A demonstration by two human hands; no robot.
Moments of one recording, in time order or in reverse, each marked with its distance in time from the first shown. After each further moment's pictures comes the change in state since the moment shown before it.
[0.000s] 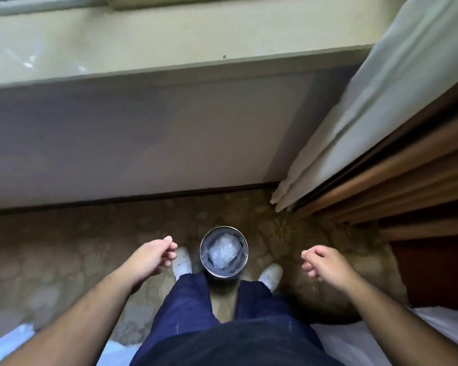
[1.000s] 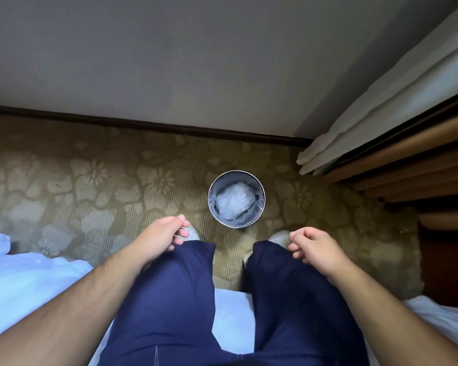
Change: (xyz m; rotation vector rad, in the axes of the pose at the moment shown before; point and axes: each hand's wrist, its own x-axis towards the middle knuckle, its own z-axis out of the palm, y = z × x) left_hand 0.077 -0.210 0.053 -0.128 0.011 -0.010; right_hand 0.058 0.114 0.138 -0.162 -0.093 -0.047
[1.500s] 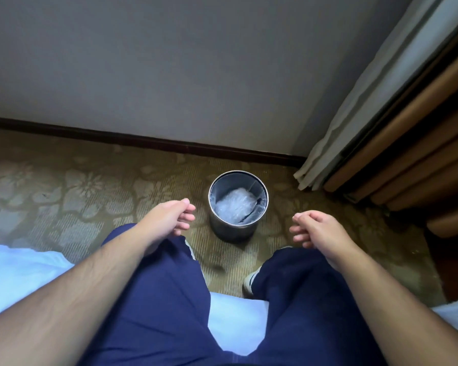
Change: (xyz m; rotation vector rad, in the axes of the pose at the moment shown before) left_hand 0.012 -0.115 0.041 -0.150 0.056 0.343; right_hand -0.001 0.100 0.066 0.128 0.184 -0.324
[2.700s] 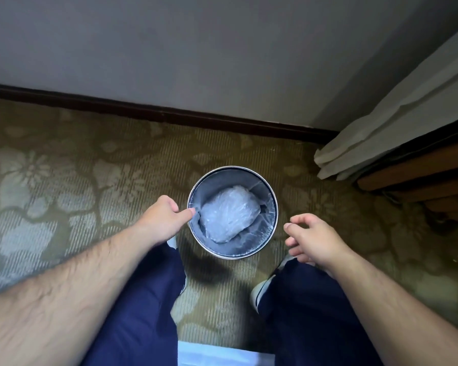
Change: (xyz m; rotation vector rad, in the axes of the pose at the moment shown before) left_hand 0.247 -0.027 0.050 0.614 0.036 -0.220; right_hand 0.233 0.039 0.054 -0.156 -0.158 0.365
